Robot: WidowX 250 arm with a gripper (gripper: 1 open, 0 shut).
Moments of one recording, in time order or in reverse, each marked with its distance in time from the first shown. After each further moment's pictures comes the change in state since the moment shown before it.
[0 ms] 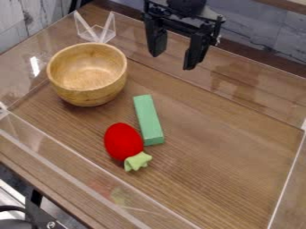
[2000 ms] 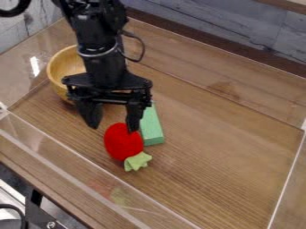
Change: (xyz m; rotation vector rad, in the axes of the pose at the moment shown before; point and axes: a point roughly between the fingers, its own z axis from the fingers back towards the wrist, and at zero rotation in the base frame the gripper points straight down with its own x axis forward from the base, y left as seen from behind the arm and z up) arm -0.091 0.039 -0.057 -0.101 -0.103 0.418
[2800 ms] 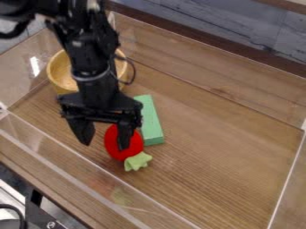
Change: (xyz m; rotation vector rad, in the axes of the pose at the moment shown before) arm -0.006 0.011 -0.027 0.026 -0.004 -0.017
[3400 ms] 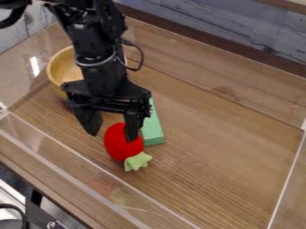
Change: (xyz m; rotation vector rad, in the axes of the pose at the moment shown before) arm -0.006 -0.018 0.024 -0.033 0.007 -0.059
